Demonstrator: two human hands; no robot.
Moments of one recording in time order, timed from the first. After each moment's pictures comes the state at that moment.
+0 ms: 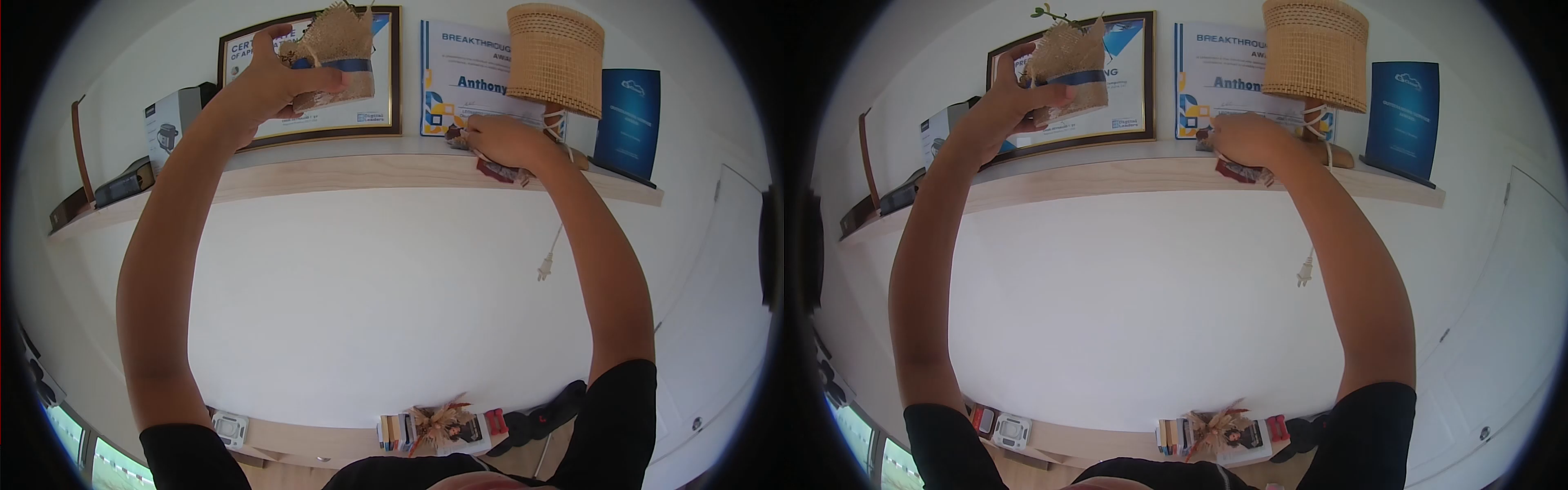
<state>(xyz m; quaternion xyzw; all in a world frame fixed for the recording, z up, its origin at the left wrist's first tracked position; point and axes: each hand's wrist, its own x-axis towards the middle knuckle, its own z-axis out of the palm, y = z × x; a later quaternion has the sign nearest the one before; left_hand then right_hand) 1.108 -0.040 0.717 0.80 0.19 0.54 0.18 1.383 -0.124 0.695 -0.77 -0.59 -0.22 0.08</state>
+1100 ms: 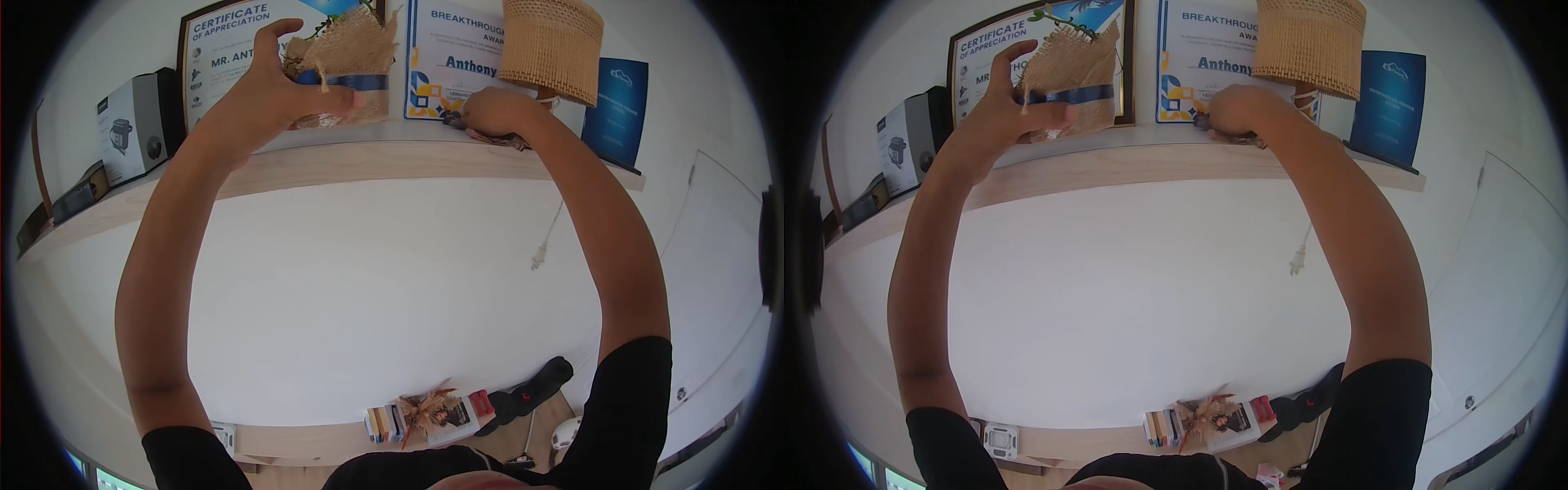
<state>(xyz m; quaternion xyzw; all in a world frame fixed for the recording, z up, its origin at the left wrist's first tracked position) 1.129 -0.015 0.683 0.81 0.12 0.54 0.20 1.392 -0.093 0.718 -0.81 -0.52 -0.24 -0.11</state>
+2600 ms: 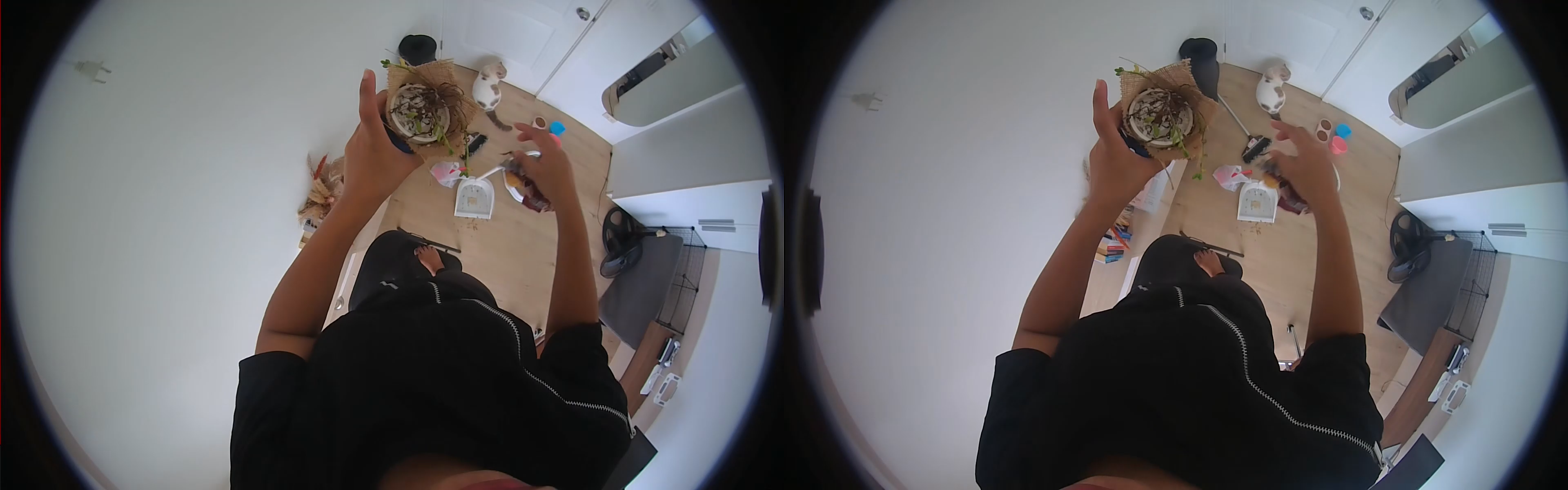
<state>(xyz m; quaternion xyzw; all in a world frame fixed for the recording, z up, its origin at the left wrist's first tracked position) 1.358 -0.308 0.238 0.88 -0.16 0.17 0.42 1.343 -0.589 0.202 -0.93 -0.04 -0.05 0.36</state>
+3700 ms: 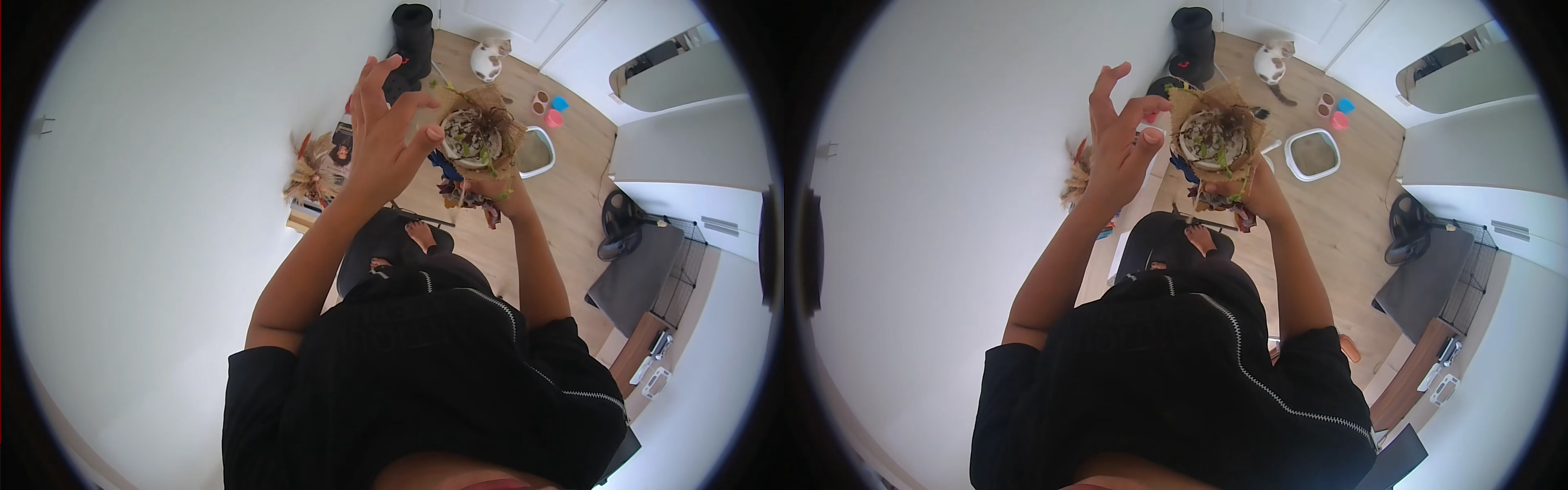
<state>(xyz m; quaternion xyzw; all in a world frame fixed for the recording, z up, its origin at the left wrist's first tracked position) 1.373 -0.344 0.220 0.86 -0.23 0.14 0.43 1.333 -0.558 0.145 -0.68 -0.02 0.12 0.72</state>
